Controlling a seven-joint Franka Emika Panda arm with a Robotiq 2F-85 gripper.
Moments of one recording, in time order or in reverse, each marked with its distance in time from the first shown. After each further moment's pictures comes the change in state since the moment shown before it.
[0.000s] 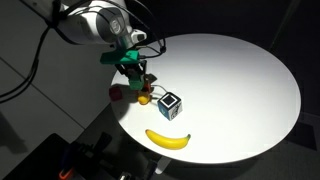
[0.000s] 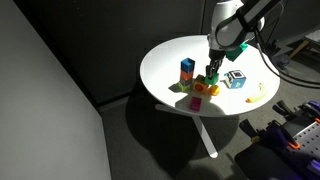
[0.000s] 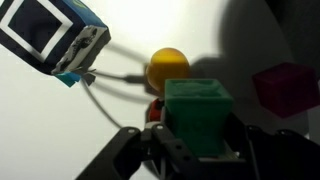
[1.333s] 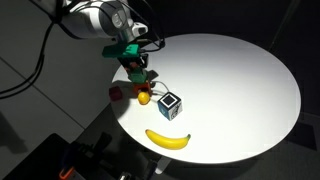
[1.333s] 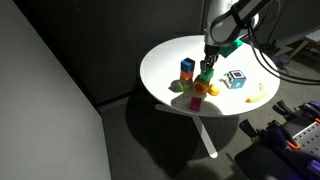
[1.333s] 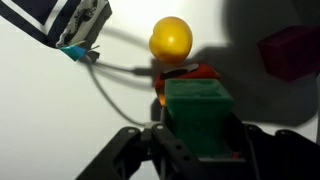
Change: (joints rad) arm 0.026 0.027 -0.019 0.079 0.000 0.000 0.068
